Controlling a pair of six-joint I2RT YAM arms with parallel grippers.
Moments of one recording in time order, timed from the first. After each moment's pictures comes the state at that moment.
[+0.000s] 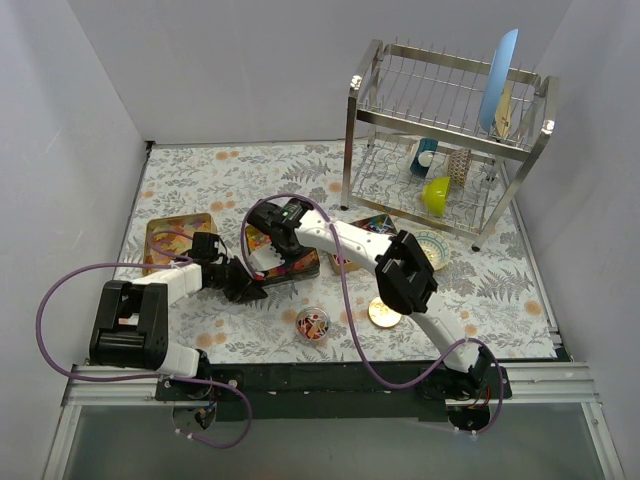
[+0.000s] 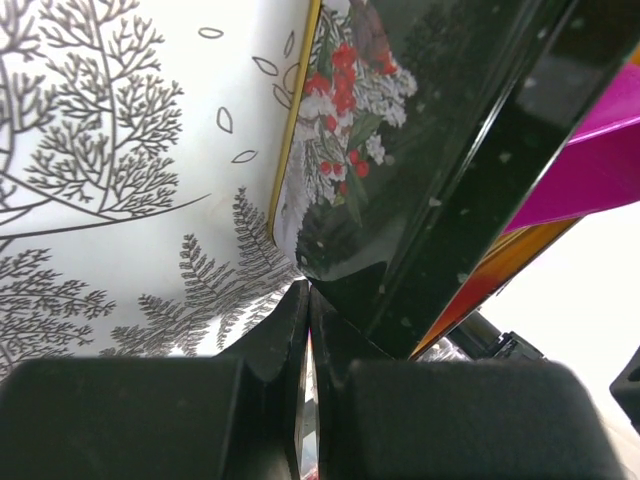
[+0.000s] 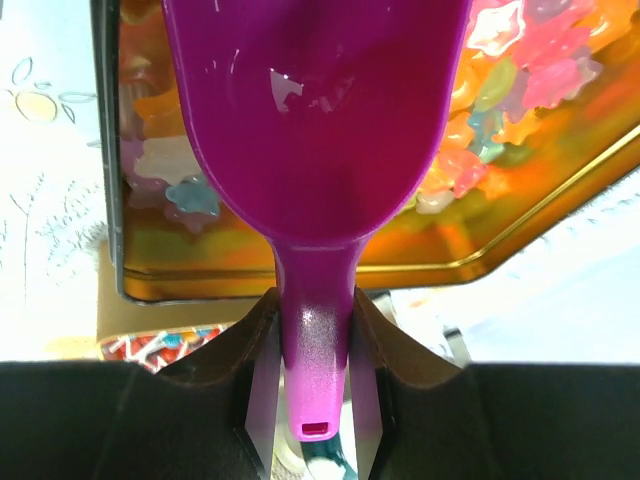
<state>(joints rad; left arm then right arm) -0.09 1.43 0.55 -0.28 0.59 -0.73 1.04 2.33 2.13 -1.17 0.25 -1.23</state>
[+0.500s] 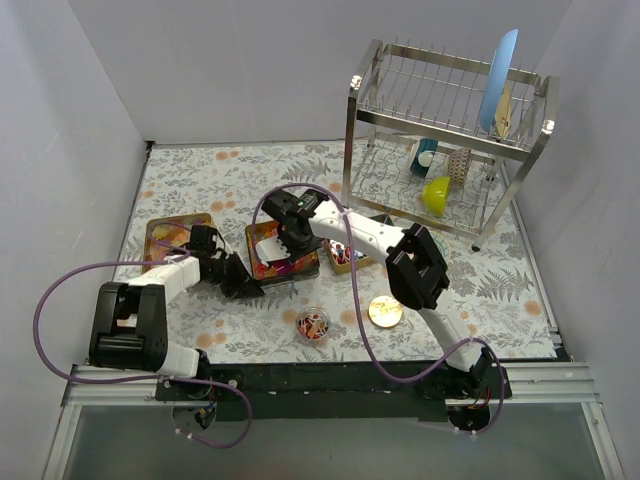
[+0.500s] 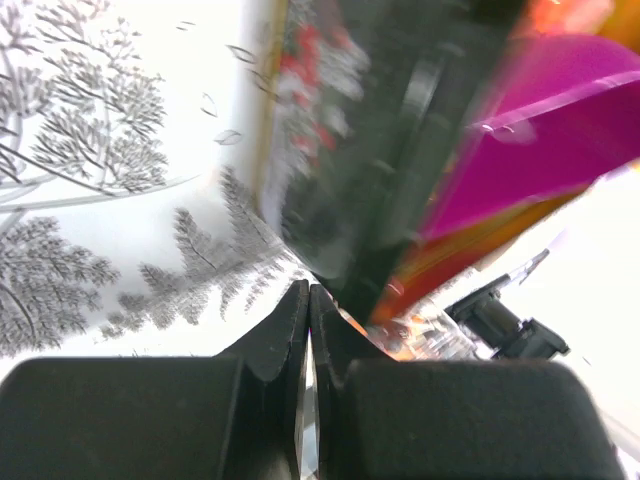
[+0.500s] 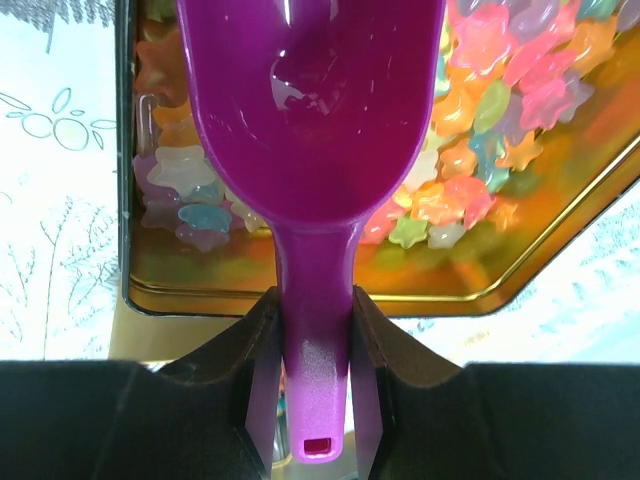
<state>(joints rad) -0.09 1.42 0.61 -0.40 0.58 -0.64 0.97 2.27 2.03 -1.09 0.03 -1.23</state>
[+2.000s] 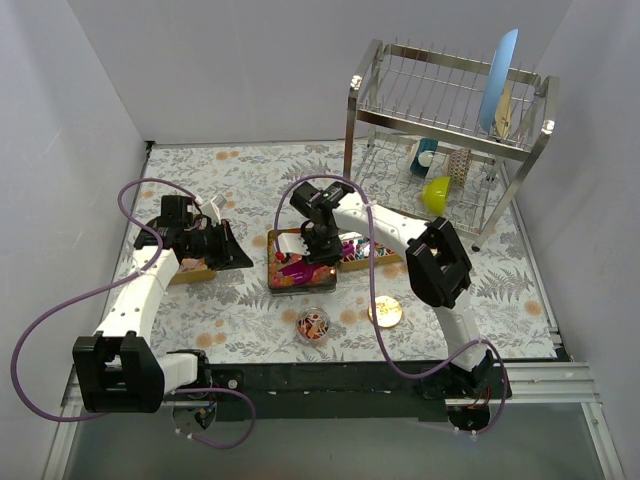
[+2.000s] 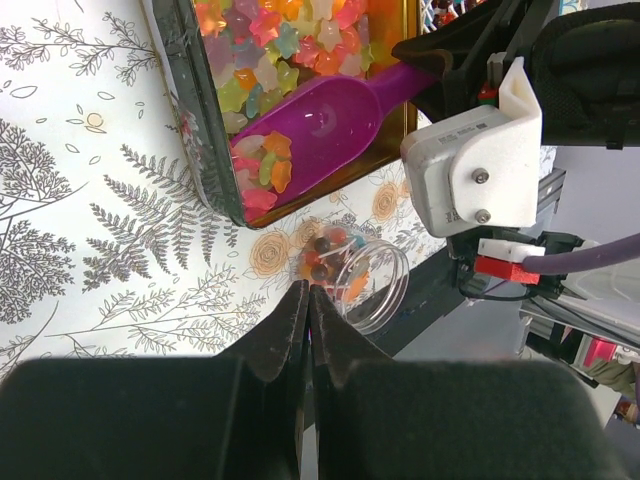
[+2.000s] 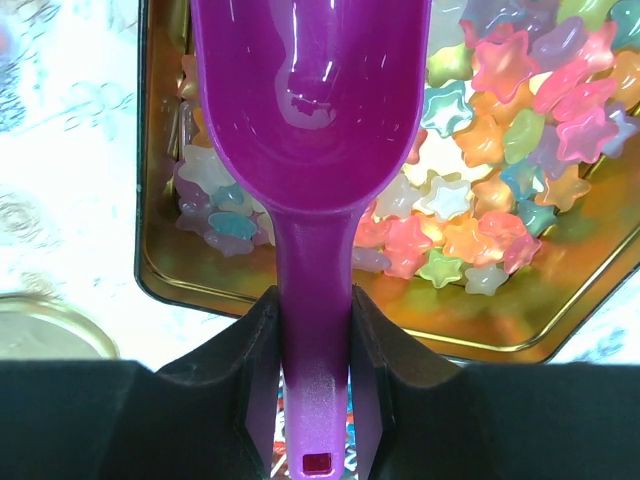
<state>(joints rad) -0.01 1.20 0.94 -0.78 0.69 -0.27 0.85 2.14 1.84 -1.13 -0.22 -1.10</state>
